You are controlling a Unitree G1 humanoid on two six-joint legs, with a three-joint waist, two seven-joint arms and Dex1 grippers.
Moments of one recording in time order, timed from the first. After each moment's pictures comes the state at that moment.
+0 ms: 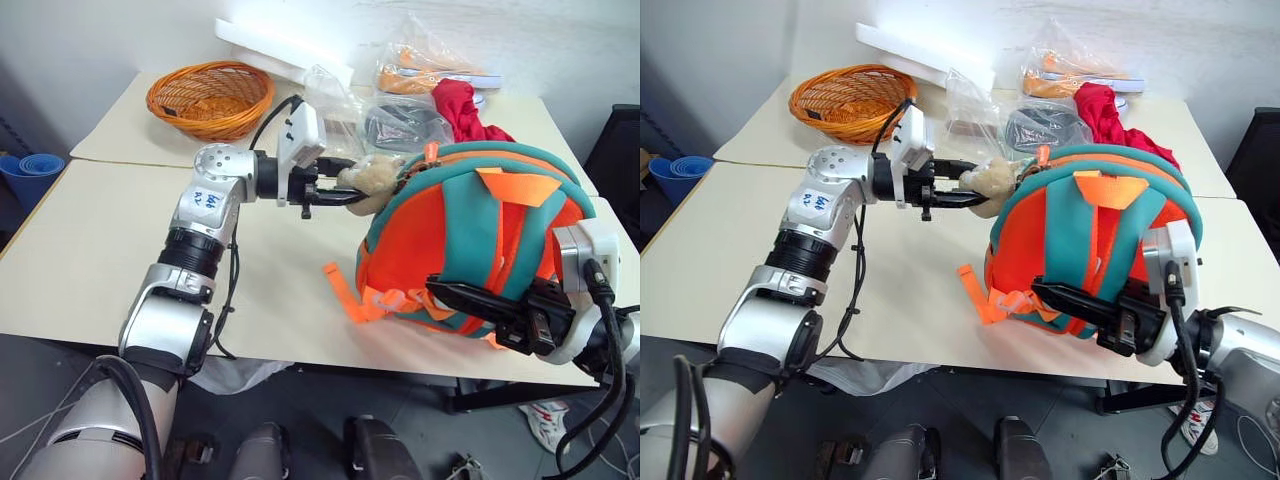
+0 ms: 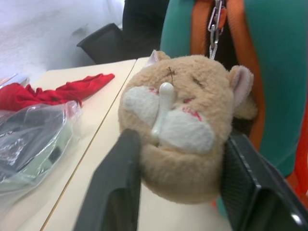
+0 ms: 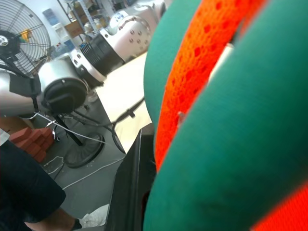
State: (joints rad) left arm -1.17 0.37 -0.13 0.70 -0.20 0.08 -1.19; right arm 0.09 -0.91 -0.50 -0.69 1.47 0.80 0.56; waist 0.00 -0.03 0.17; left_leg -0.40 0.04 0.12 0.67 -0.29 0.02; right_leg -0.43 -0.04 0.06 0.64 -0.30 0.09
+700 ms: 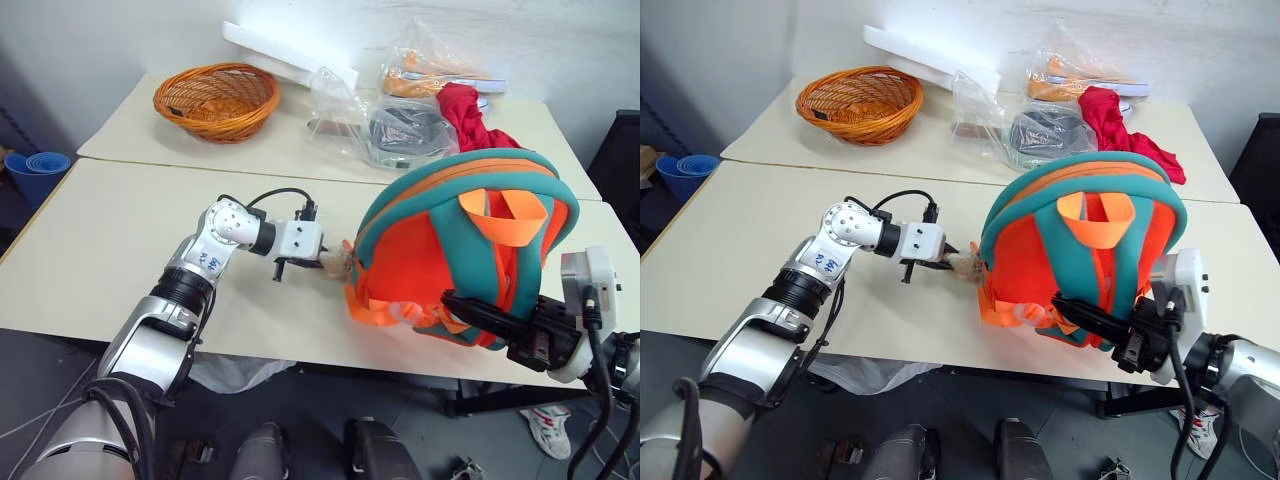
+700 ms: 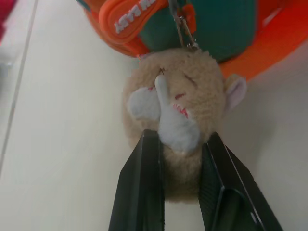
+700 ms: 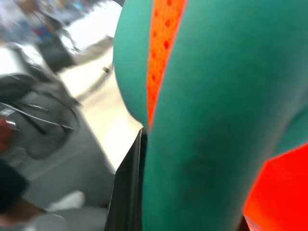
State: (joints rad) left arm -0.96 0.42 -0.34 0.68 0.14 -0.28 -1.09; right arm 0.23 -0.88 -0.54 -0.71 1.21 0.74 0.59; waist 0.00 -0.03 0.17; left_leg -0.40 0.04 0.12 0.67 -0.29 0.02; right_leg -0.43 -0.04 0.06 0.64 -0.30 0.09
